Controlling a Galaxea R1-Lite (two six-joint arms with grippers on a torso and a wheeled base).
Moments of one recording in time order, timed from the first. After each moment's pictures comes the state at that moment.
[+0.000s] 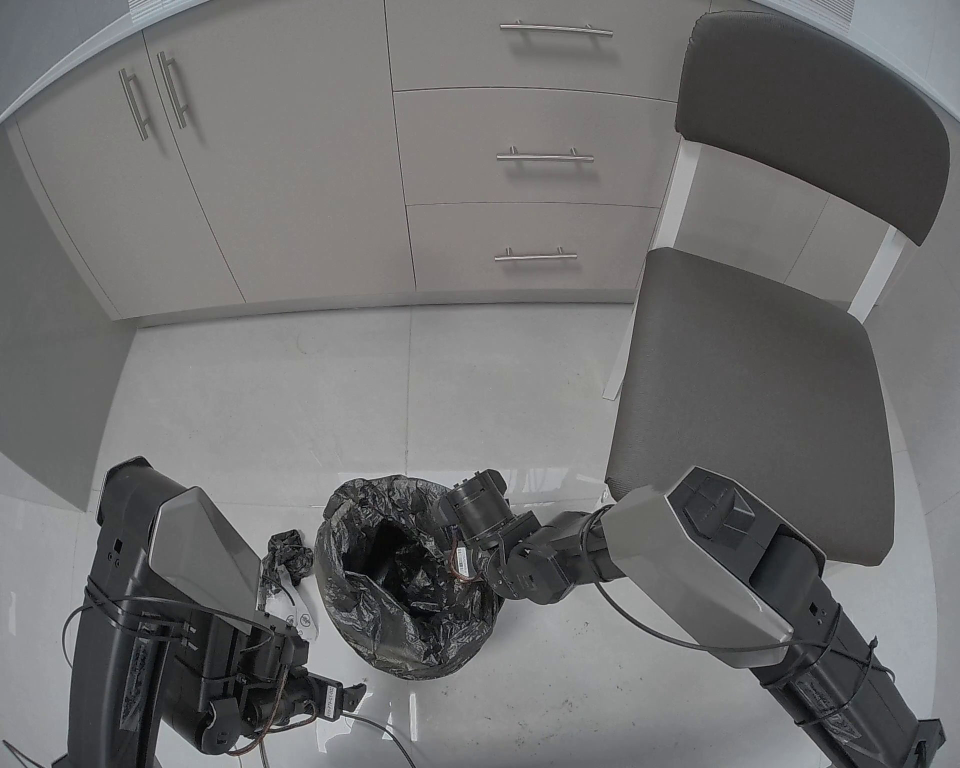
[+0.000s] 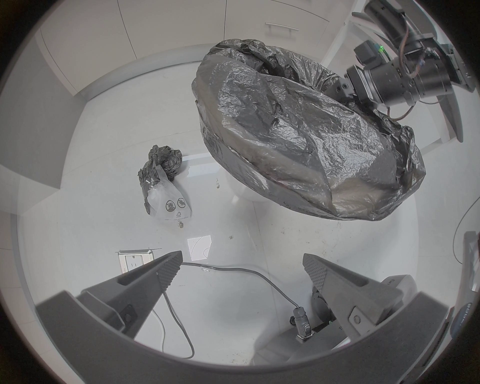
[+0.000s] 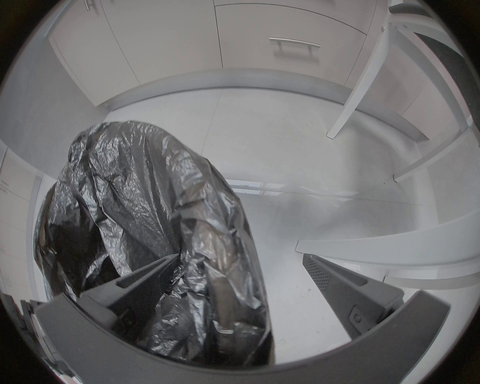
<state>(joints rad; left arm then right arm) -0.39 2.57 -0.14 -1.53 0.06 -0.14 0.75 2.73 -1.86 -0.04 -0.46 0.41</state>
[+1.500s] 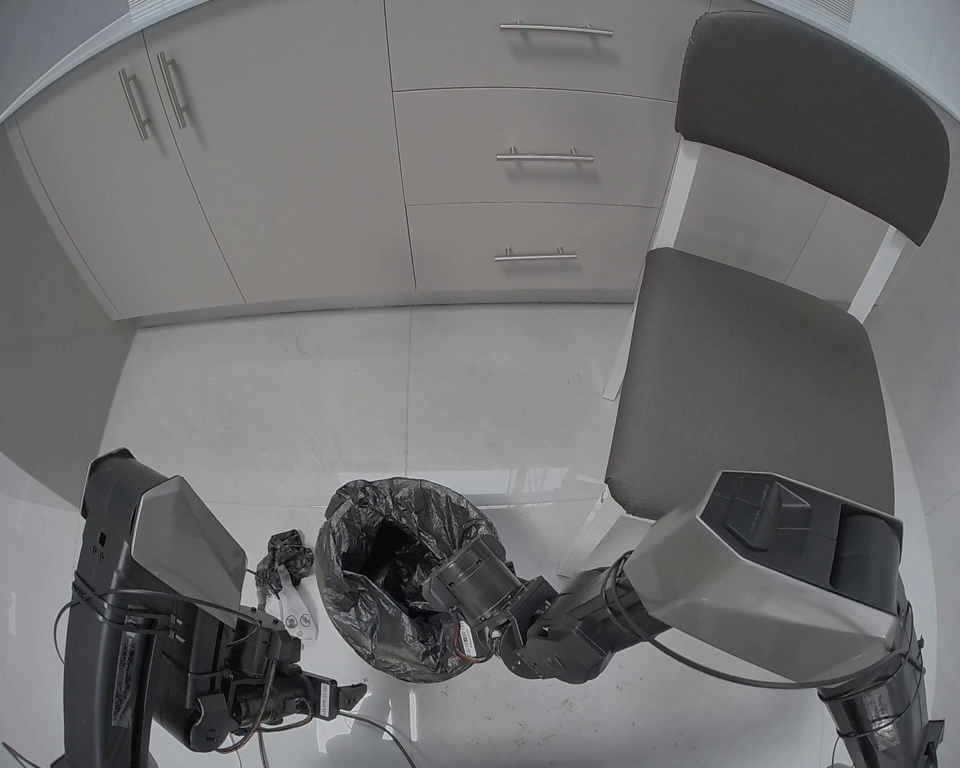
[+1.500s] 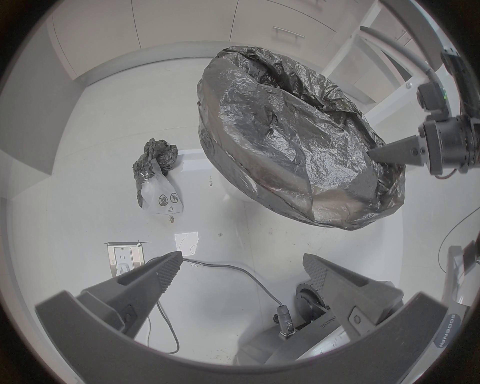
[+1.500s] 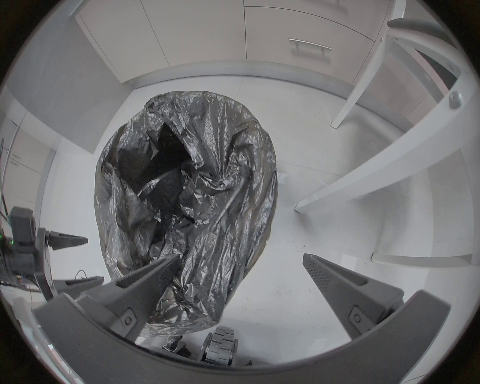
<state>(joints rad) -0.36 2.54 -0.10 -1.53 -0.03 -0.19 0.89 2.47 -1.34 -0.17 -0.46 0.47</state>
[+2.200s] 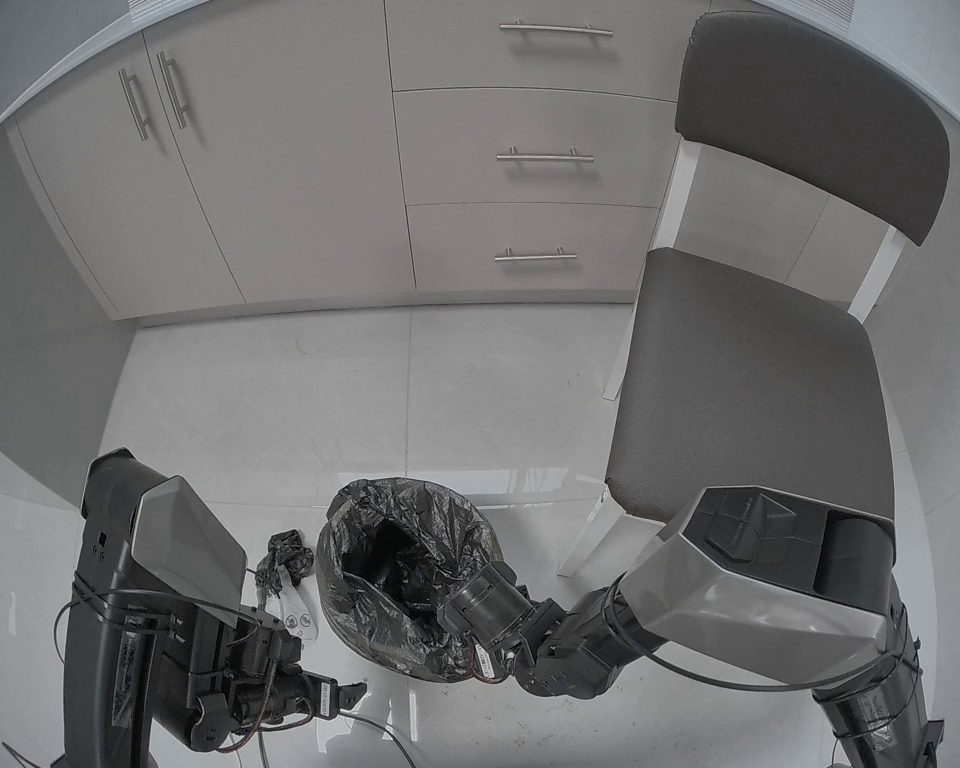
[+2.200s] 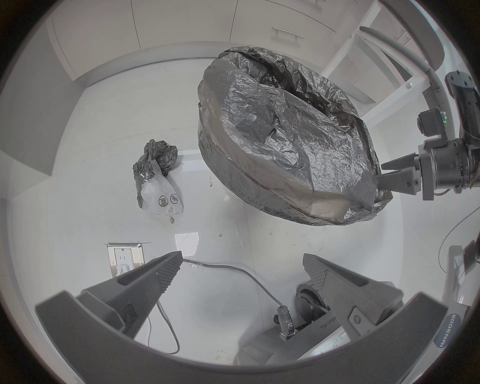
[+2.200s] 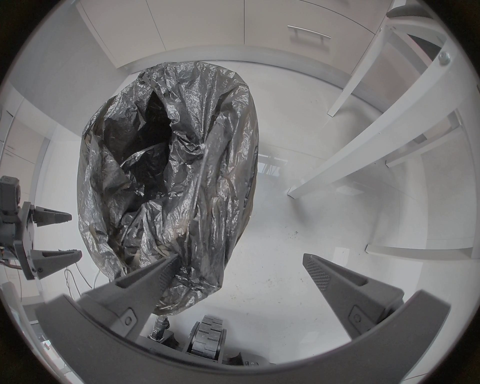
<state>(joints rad) -0.36 2.54 -0.11 -1.53 -0.03 -0.19 0.89 2.48 -1.26 -0.18 -0.47 0.48</state>
